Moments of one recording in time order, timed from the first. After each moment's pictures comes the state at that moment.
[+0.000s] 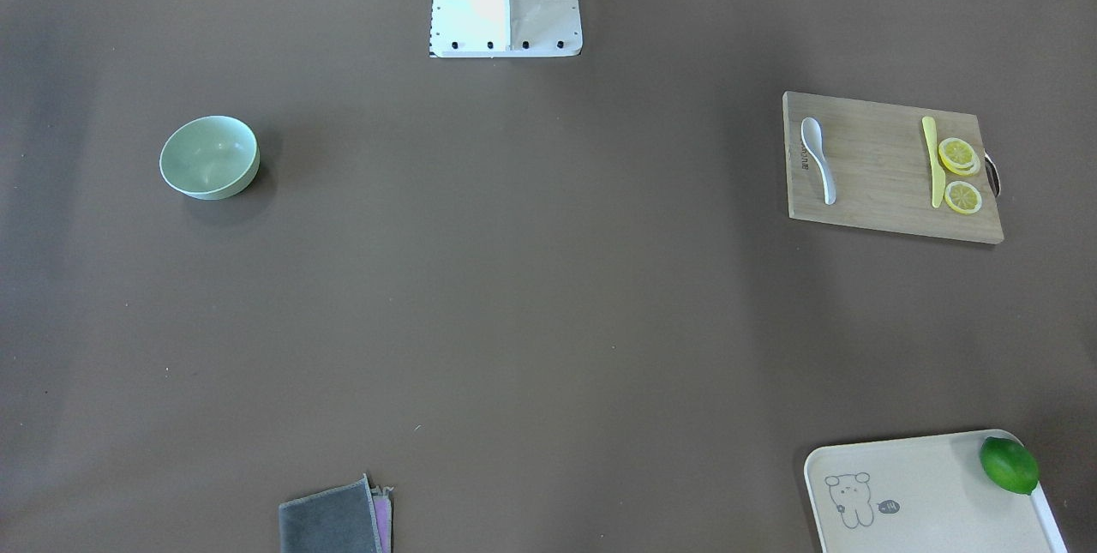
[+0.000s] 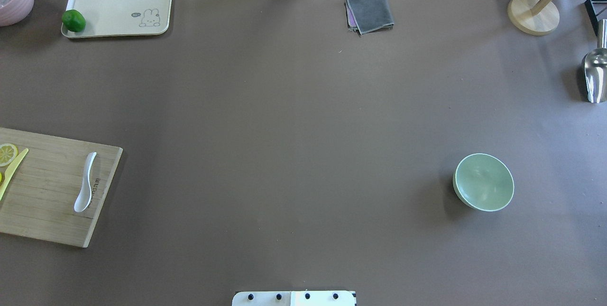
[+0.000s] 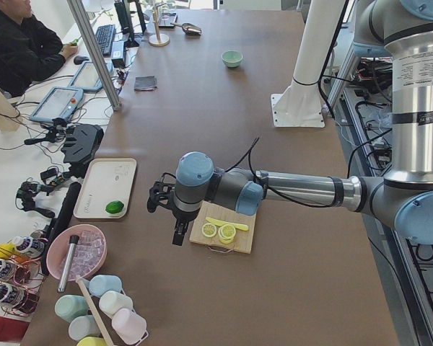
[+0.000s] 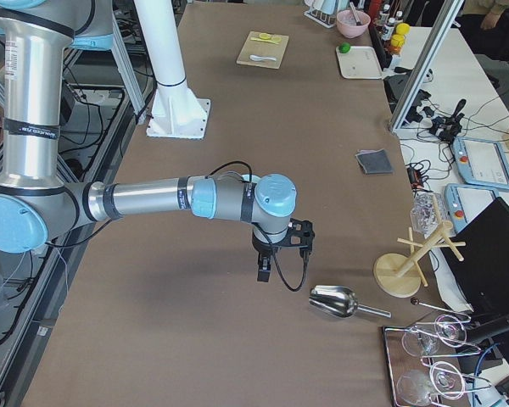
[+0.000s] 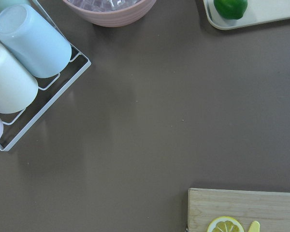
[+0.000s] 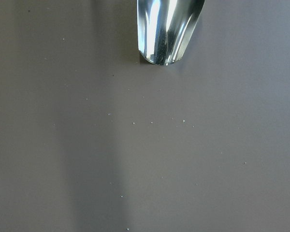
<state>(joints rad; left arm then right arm) -1.56 -1.47 -1.74 -1.83 -2.31 -0.11 1.57 -1.70 1.85 -1.76 2.34 0.02</state>
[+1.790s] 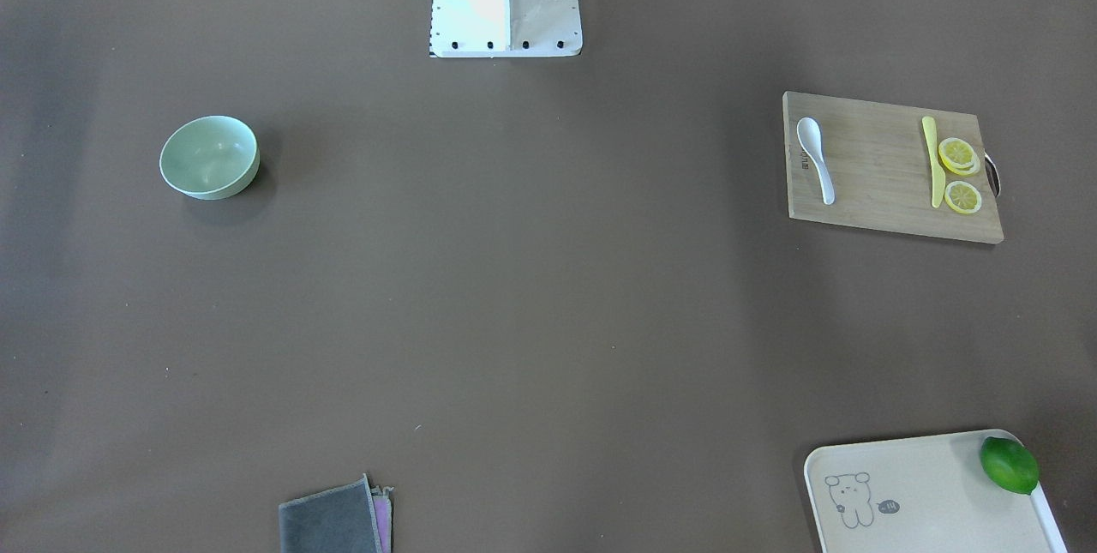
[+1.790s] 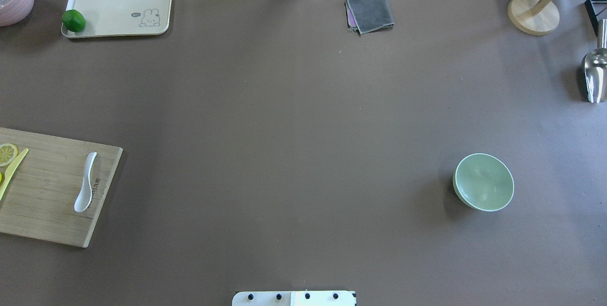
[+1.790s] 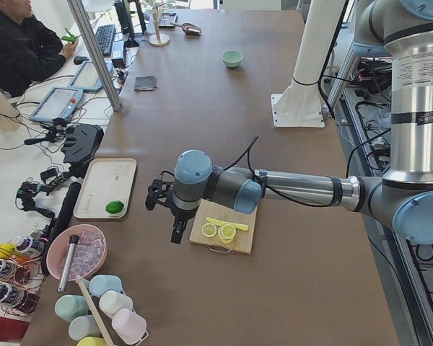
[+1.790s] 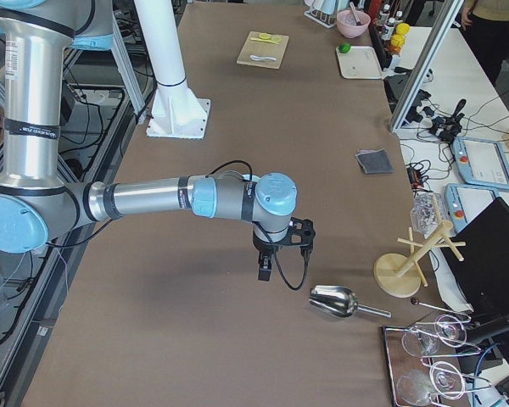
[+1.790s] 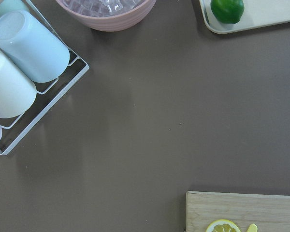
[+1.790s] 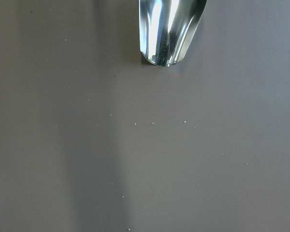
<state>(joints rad) -1.56 -1.48 -1.74 -1.83 -2.31 -0.11 1.57 -1.70 1.85 -1.77 2.34 0.02</state>
